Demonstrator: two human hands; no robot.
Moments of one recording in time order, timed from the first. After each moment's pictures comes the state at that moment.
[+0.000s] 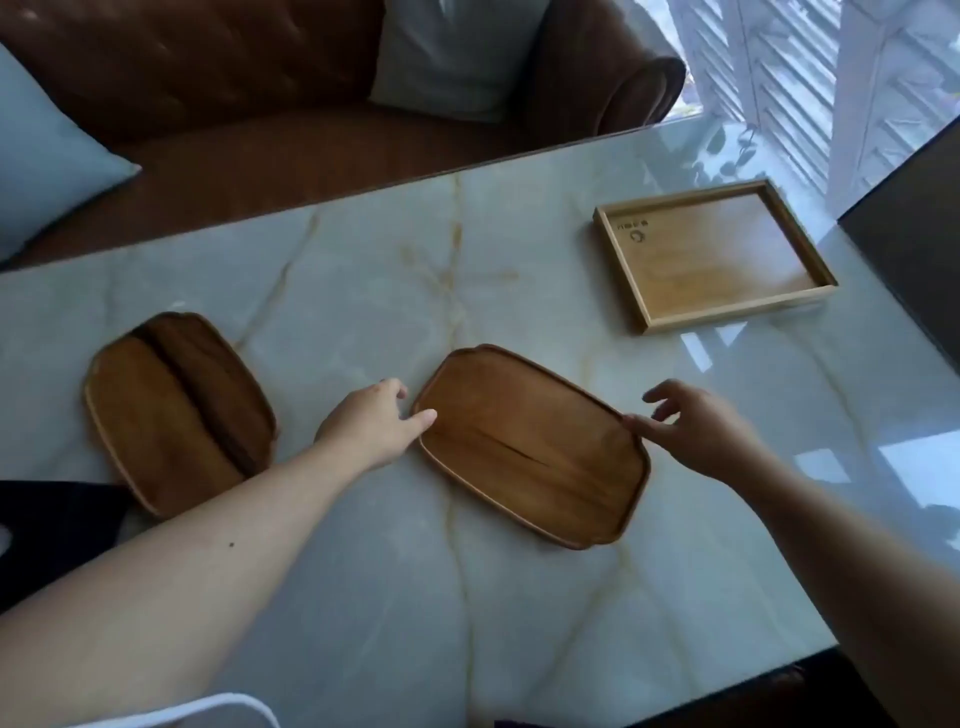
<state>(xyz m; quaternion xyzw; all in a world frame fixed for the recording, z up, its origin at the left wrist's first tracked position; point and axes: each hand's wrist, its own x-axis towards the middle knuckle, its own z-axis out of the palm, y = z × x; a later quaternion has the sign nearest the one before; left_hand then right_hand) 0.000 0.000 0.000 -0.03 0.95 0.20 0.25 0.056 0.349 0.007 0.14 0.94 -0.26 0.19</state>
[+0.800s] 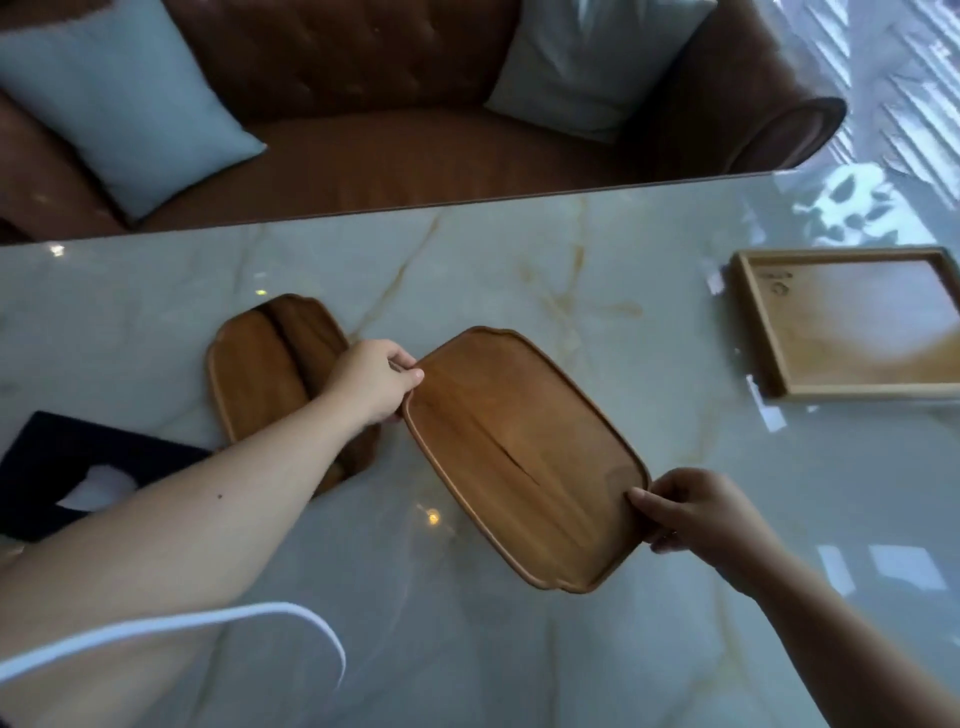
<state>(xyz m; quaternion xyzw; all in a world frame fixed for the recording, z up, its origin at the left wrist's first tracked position) -0.044 -0.104 0.019 -0.19 0.89 0.40 0.14 0.050 0.235 0.001 0.20 0.80 -0.49 0.28</state>
